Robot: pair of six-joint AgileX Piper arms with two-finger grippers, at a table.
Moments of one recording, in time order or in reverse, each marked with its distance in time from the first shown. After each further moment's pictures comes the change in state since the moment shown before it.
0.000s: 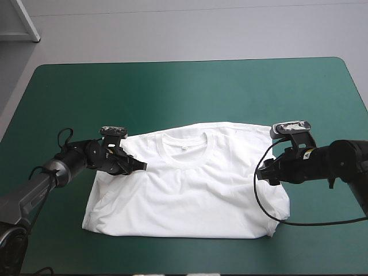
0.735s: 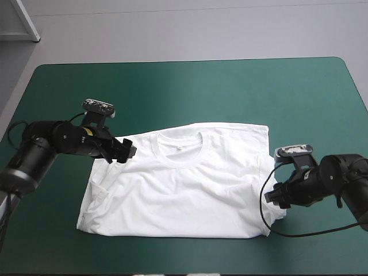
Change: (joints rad) left arm -0.003 -0.249 -0.271 0.100 0.376 0.026; right arm 0.000 -0.001 0.168 -0.163 0.030 0.072
